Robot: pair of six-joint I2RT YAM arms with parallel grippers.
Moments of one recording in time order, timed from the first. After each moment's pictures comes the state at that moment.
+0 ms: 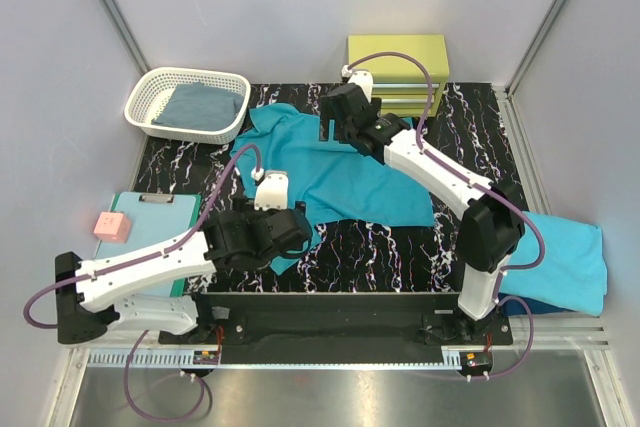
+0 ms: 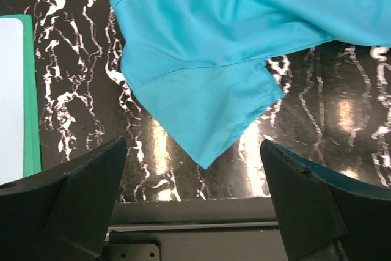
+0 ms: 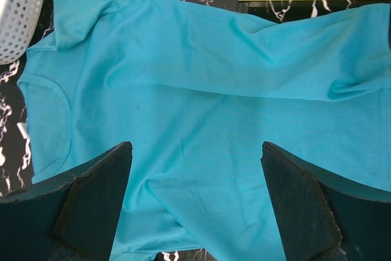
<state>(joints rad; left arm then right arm) -1.18 1.13 1.05 -1.05 -0.77 -0.91 0.69 1.84 1.69 -0.49 0.41 0.47</state>
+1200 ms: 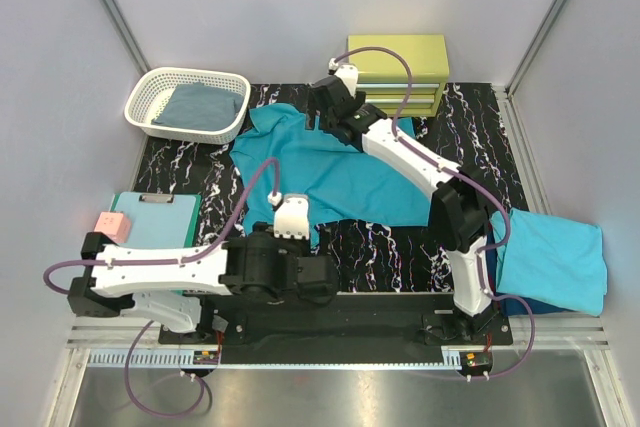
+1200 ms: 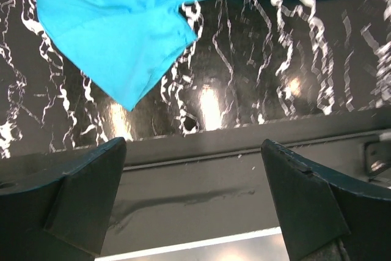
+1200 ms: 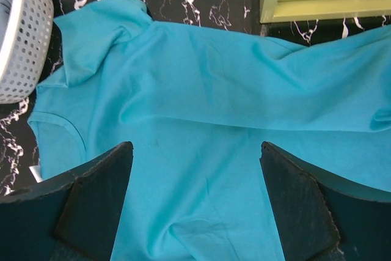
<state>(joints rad) -1.55 1.31 1.32 -1.34 -0.79 -1.37 0.68 2.07 1.93 -0.49 0.45 0.53</state>
